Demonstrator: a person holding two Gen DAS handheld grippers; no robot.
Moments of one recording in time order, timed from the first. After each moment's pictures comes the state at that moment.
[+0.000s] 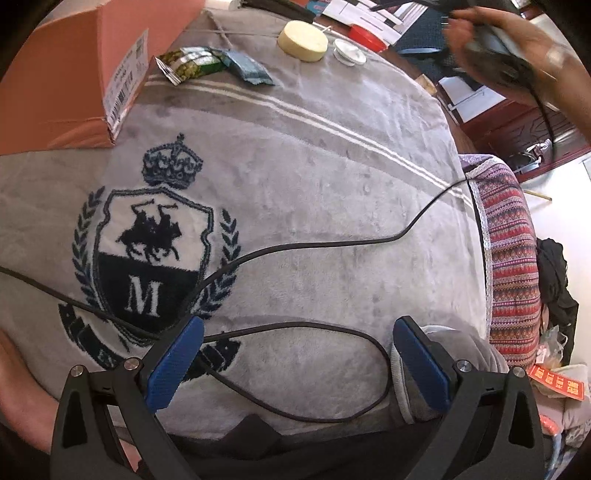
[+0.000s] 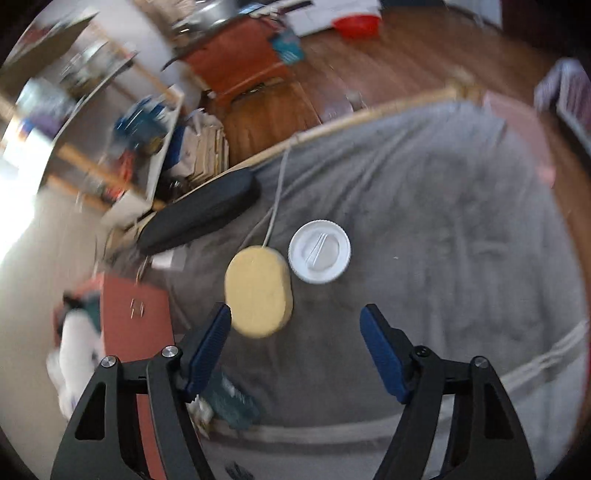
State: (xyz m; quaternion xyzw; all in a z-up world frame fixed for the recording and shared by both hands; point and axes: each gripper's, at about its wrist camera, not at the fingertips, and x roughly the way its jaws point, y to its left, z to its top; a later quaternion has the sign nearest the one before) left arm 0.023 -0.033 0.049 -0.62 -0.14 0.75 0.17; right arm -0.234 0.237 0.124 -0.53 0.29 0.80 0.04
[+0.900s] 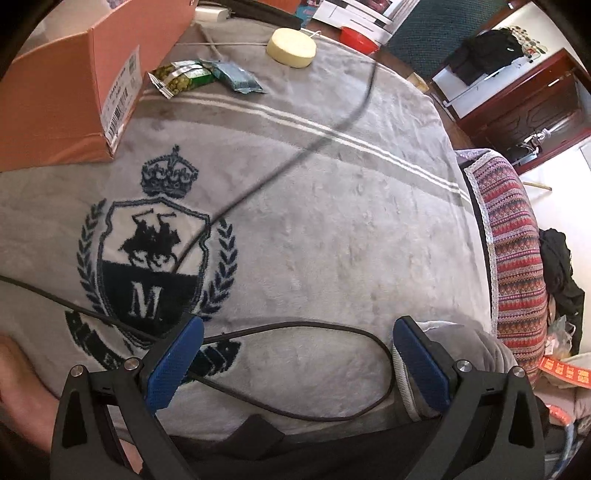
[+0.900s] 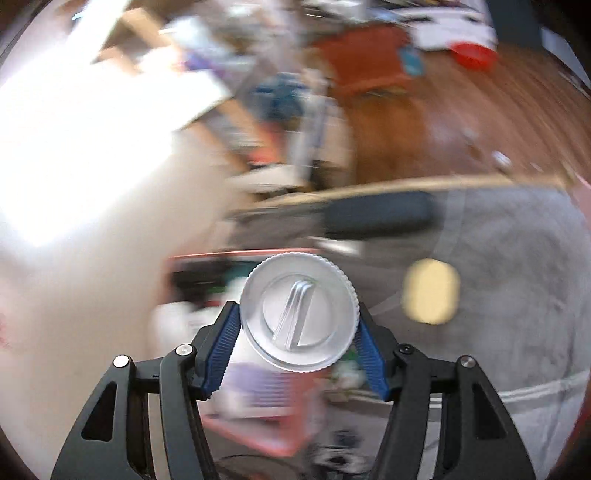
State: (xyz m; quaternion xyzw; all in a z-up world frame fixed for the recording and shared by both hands) left arm 0.031 -0.030 0.059 -0.60 -0.11 0.77 0.18; right arm -0.226 0.049 0.319 -0.50 0.20 0.83 -0.17
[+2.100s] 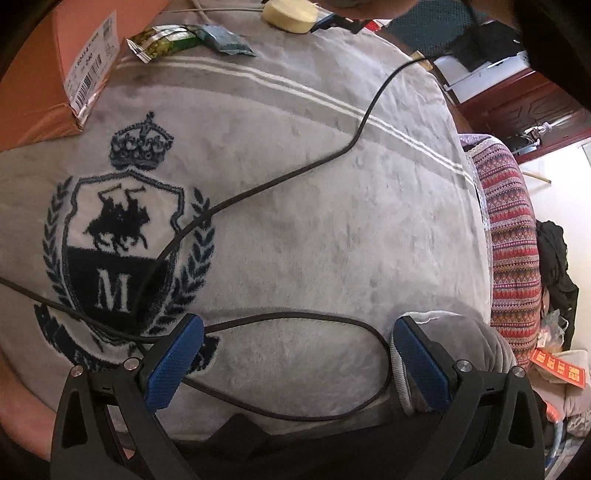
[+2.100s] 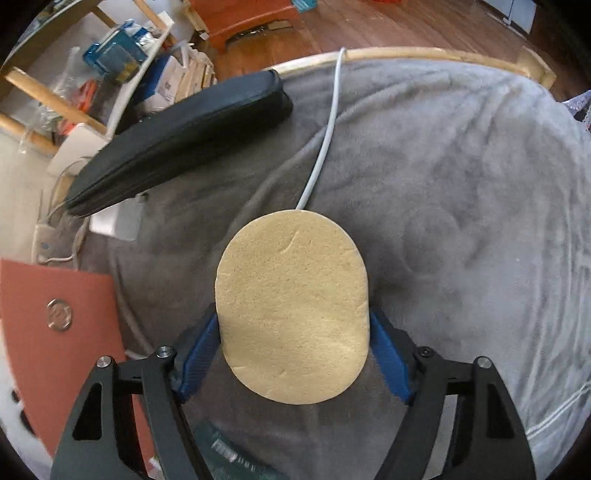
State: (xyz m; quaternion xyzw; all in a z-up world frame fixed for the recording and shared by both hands) left arm 0.026 -0.016 0.038 -0.64 -0.12 0.74 0.19; right arm -0.290 0.159 0.057 -0.61 0.19 0.77 0.04
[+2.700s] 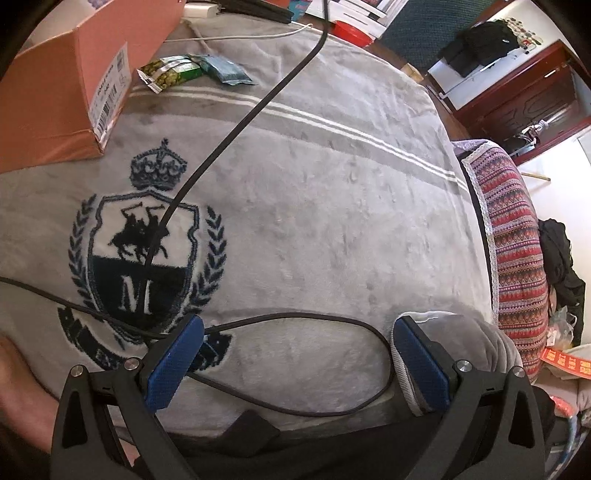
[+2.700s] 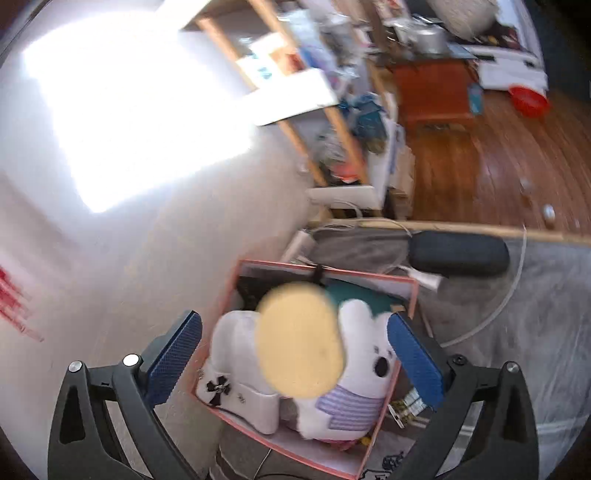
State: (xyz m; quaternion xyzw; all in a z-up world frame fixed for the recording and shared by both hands) left arm 0.036 -0.025 0.056 -0.61 -0.11 0.76 0.18; right arm -0.217 -0.036 0.352 -0.46 0.15 0.85 -0.23
